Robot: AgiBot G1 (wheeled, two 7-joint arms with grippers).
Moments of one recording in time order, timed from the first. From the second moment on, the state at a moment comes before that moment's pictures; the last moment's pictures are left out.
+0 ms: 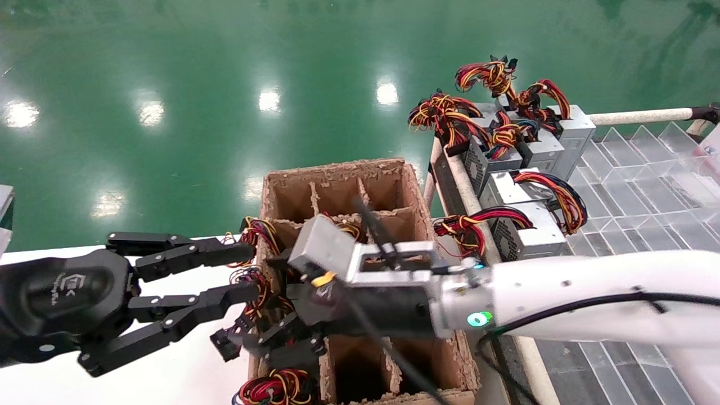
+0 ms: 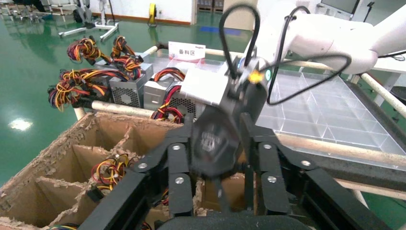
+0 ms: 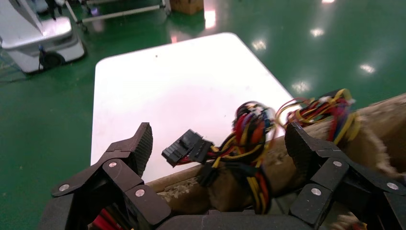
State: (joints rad) left arm -1.08 0.53 0.42 -1.21 0.60 1.39 -0.10; right arm 1.28 -1.06 -0.64 1.33 -1.36 -1.08 0.50
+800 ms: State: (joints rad) left arm -1.08 0.53 0.42 -1.21 0.60 1.39 -0.10; right arm 1.26 -1.10 -0.67 1.33 -1.43 -1.03 0.59
